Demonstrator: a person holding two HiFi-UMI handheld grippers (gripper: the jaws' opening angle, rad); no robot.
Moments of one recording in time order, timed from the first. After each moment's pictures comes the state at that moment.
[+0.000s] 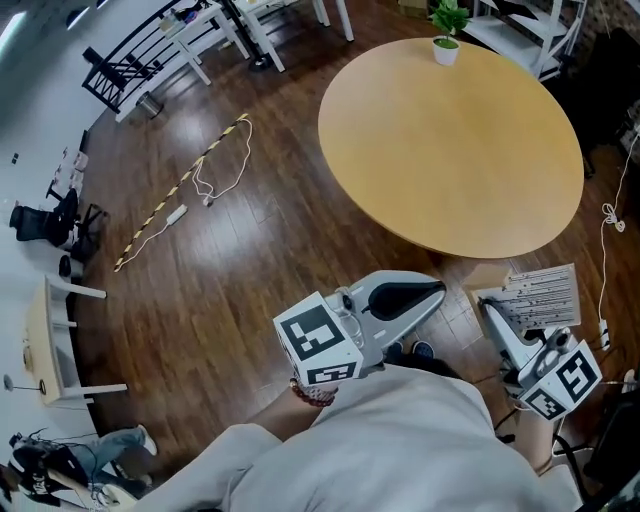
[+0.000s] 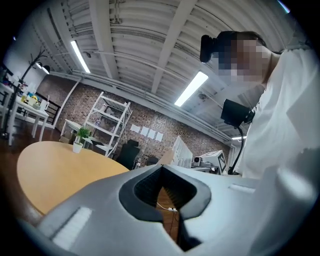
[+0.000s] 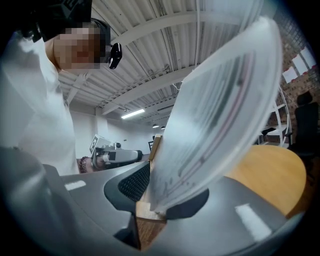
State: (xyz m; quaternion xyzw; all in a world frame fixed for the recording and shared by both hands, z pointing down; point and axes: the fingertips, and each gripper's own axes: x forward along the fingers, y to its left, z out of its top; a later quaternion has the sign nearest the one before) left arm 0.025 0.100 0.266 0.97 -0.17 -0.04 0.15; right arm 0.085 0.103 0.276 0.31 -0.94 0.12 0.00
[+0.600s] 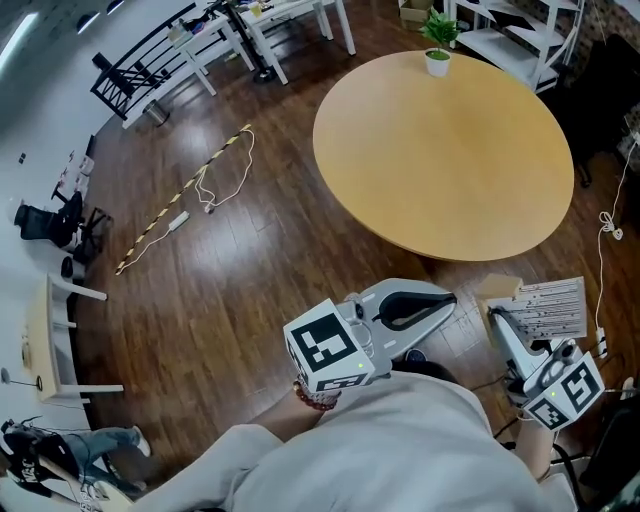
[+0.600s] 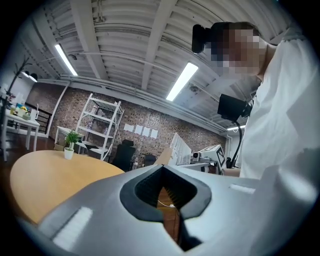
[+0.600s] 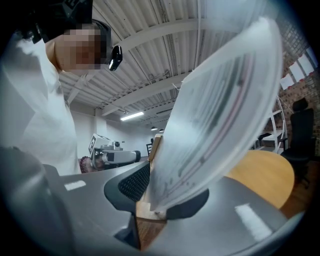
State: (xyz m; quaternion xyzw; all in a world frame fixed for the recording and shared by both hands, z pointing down) left arm 0.071 0.126 0.270 0.98 -0.16 -0.01 0.10; right arm 0.131 0.124 0.275 0.32 -0.94 0.11 -0.01
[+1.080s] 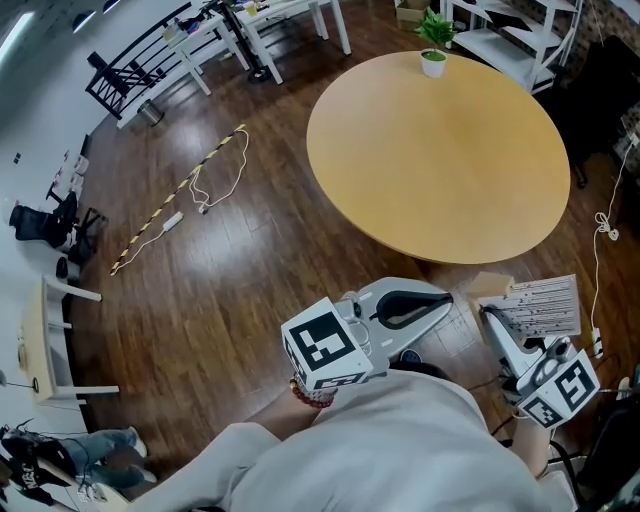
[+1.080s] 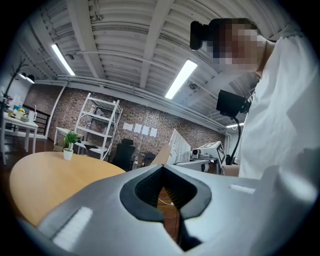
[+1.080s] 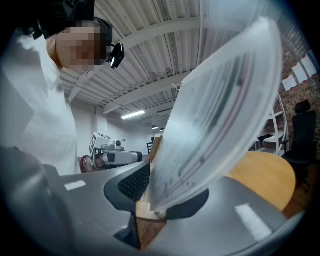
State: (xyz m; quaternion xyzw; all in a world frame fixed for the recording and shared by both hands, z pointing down) left arm 0.068 0.116 0.276 0.98 -0.15 0.00 0.09; right arm 0.119 0.113 0.277 0.32 -0.94 0.10 0.00
